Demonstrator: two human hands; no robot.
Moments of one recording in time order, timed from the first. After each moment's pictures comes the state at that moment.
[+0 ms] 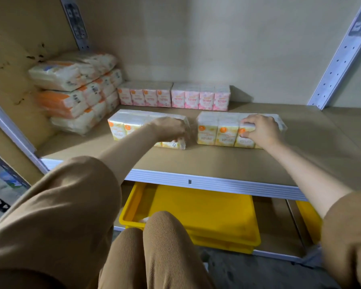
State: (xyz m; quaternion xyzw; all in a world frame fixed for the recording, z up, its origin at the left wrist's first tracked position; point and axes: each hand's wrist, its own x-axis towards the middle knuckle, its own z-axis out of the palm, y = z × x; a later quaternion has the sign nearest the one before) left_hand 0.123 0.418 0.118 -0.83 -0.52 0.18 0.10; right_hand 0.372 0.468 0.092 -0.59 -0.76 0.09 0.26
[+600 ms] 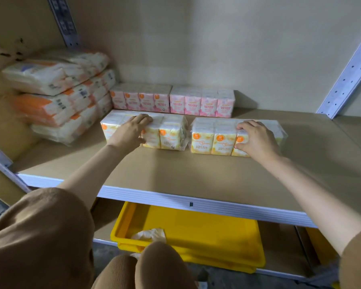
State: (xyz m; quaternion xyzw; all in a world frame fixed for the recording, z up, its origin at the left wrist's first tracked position) left_hand 0.032 0.439 0.075 -0.71 -0.69 -0.13 0.04; right_hand 0.343 0.488 0.086 -0.57 -0.80 0.02 0.18
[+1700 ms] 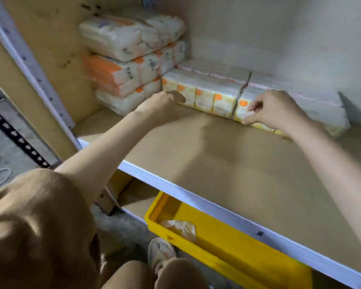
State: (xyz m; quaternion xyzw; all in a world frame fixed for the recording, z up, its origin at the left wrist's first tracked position) left_hand -0.045 0.439 0.096 -0.63 -0.77 -0.09 -0.01; right_hand 0.175 0.529 0.127 -0.49 -0.86 0.11 0.13
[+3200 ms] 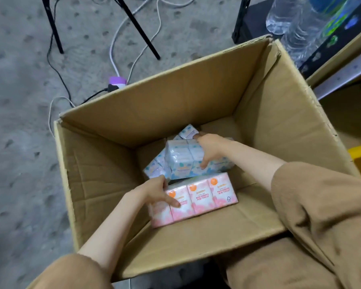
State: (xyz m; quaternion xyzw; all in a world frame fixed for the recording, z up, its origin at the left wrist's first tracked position) left_hand -0.063 -0.095 -0.254 0.02 -0.82 -0.12 -0.57; right_hand -0.129 0.099 -0.270 0.13 -0.89 0.14 -0.42
